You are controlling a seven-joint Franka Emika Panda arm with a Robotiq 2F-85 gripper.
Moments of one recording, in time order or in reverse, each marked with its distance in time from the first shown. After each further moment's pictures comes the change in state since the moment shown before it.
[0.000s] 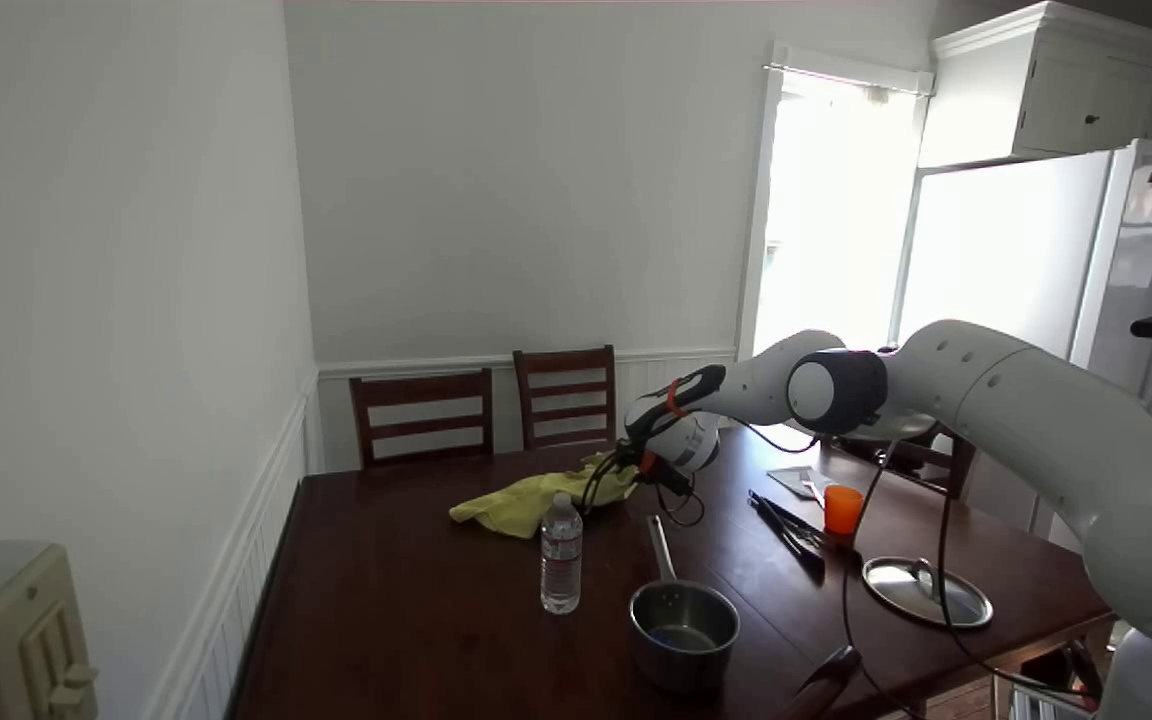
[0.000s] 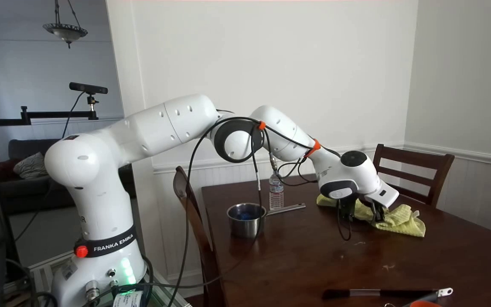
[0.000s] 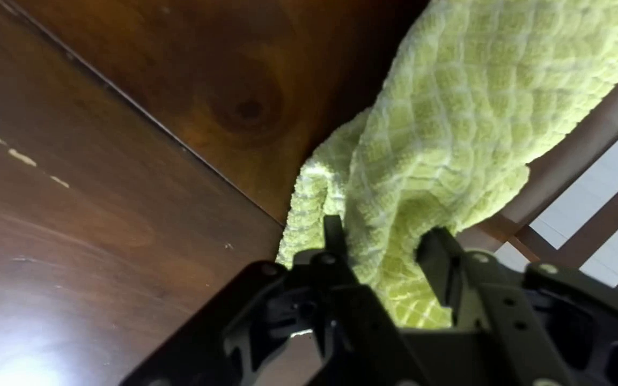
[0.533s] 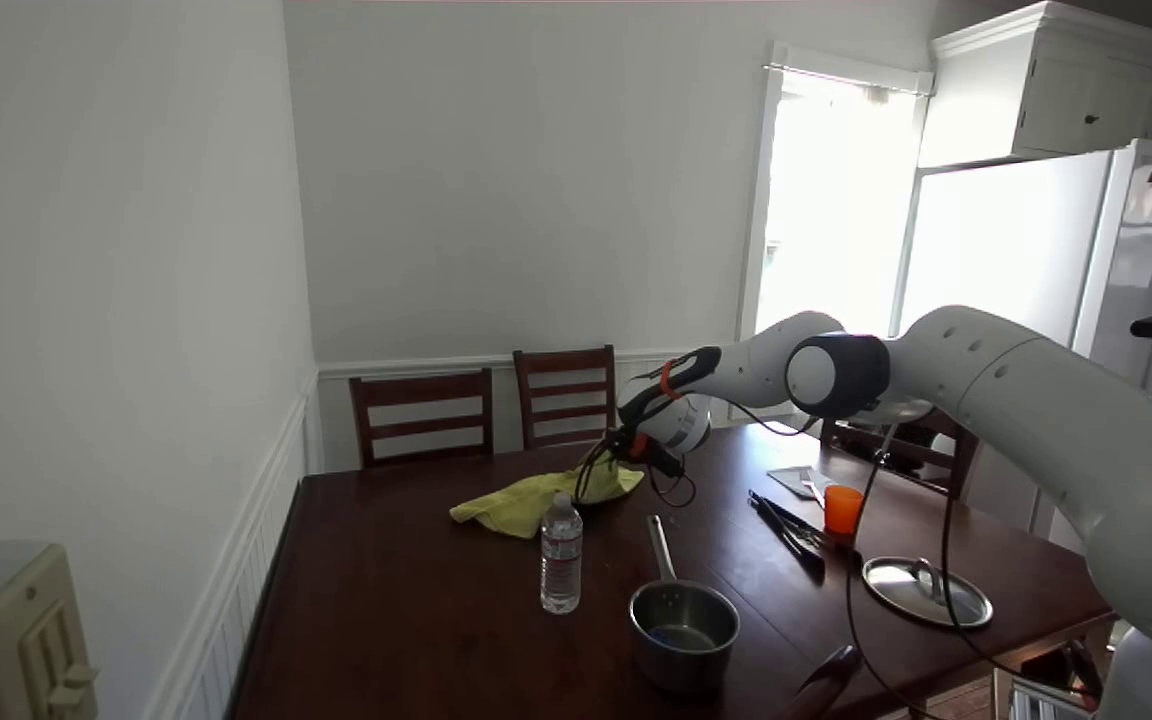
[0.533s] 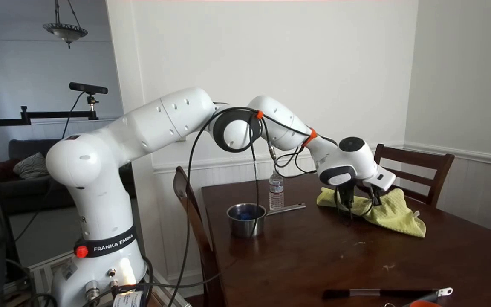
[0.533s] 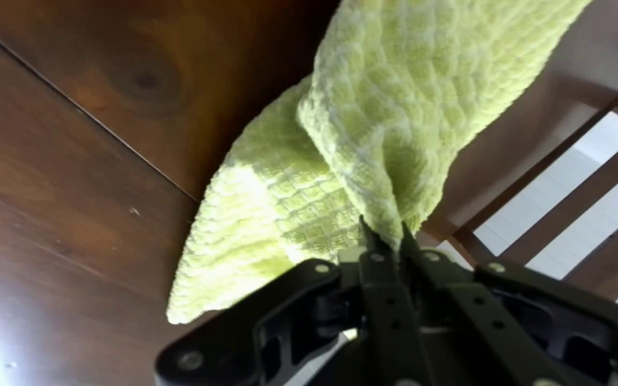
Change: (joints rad) arm 0.027 -0.081 -0.003 -0.032 -0.014 -0.036 -0.028
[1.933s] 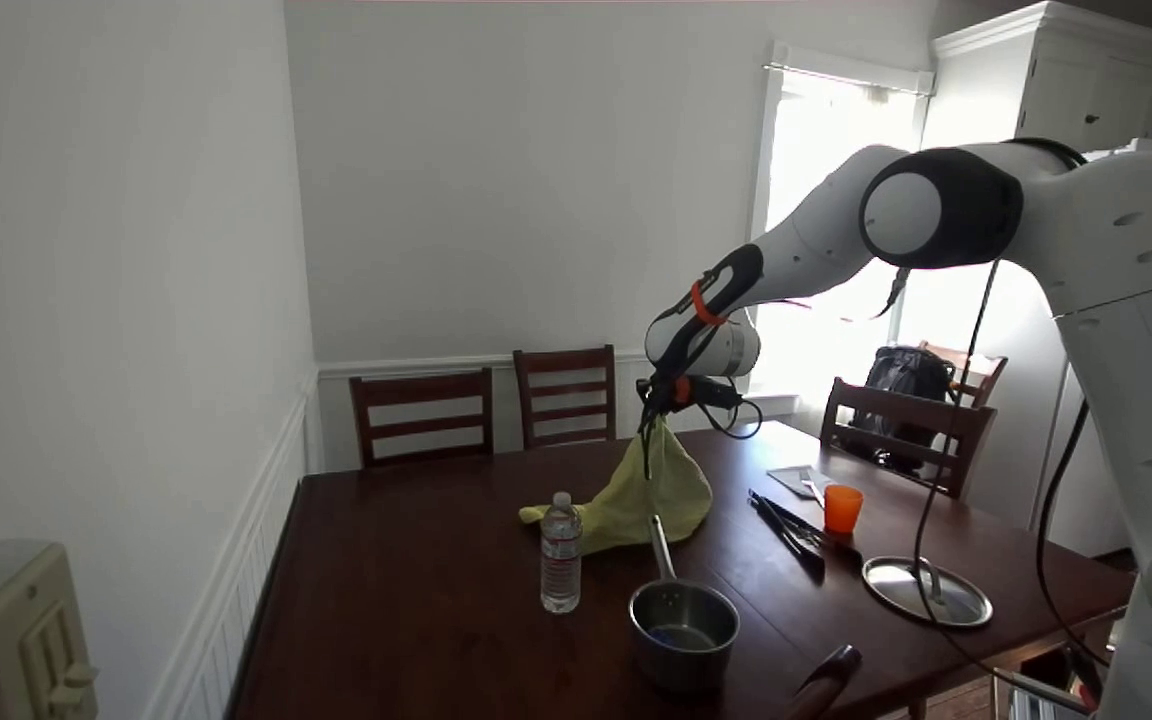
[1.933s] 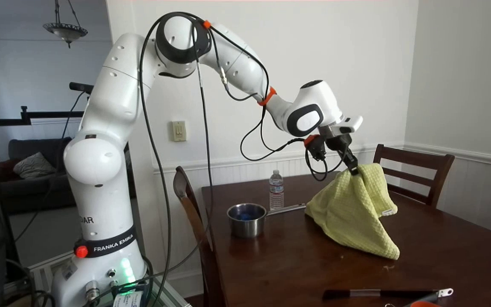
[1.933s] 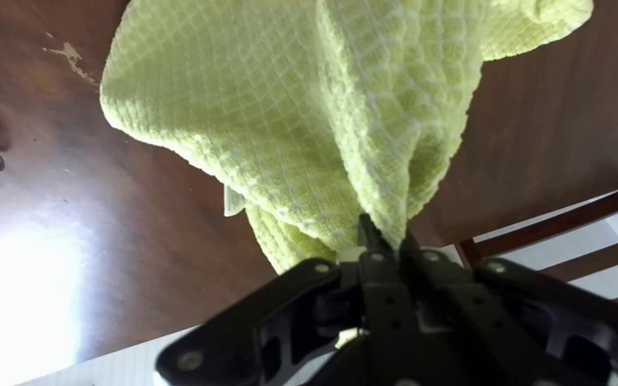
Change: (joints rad) arm 0.319 -0.690 -0.408 -0.774 -0.210 -0.033 0.099
